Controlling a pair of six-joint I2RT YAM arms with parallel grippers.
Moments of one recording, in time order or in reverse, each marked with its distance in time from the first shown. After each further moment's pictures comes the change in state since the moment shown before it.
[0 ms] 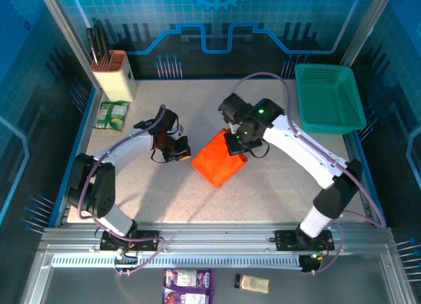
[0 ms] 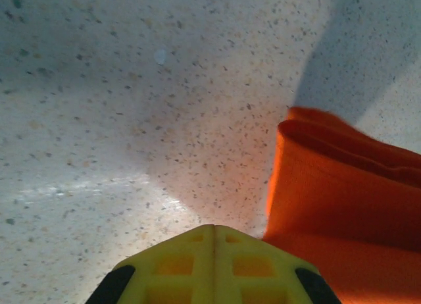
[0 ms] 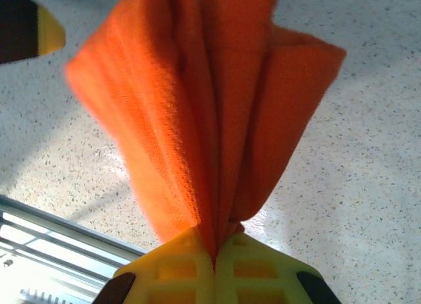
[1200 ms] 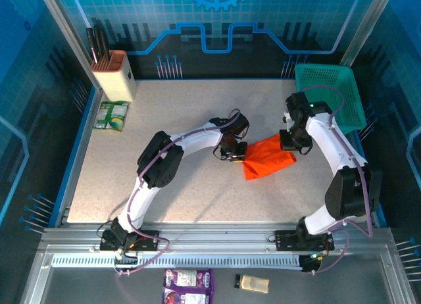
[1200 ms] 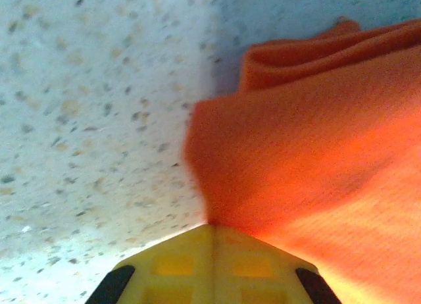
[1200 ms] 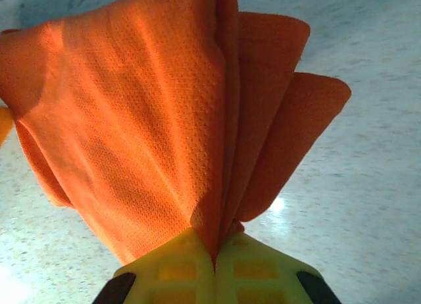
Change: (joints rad) left arm -0.402 0.677 0.709 -0.061 -0.120 -0.068; right arm -0.603 -0.080 -0.344 0.119 0.047 -0.313
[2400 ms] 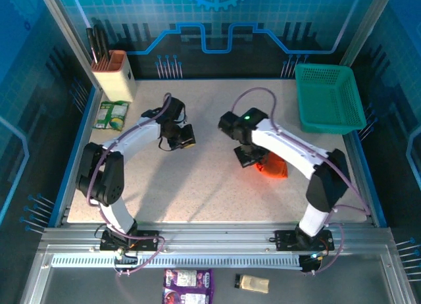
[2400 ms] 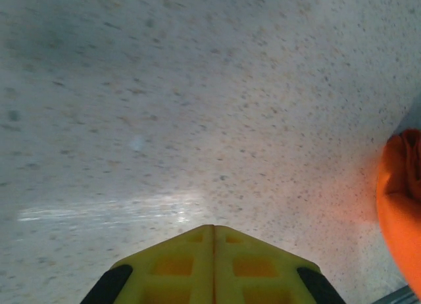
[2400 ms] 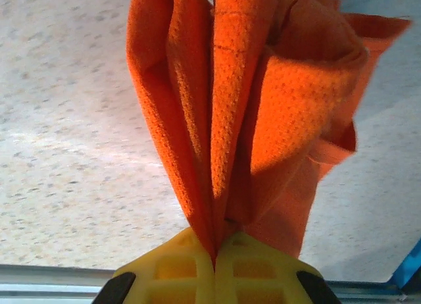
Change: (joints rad) left arm 0.414 -0.558 -0.536 0.049 0.029 0.042; right arm 0.640 0.210 0.196 -0.214 0.176 0.296
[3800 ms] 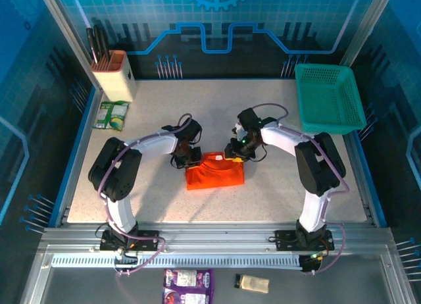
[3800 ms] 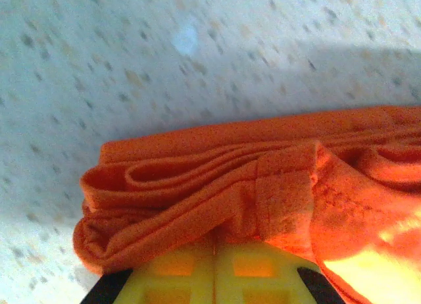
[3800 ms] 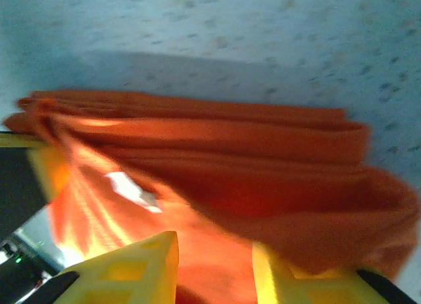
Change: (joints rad) left arm -0.161 0.121 -0.108 0.026 -0.170 -0.039; right arm -0.314 0.135 -0.334 0.805 -0.712 0.062
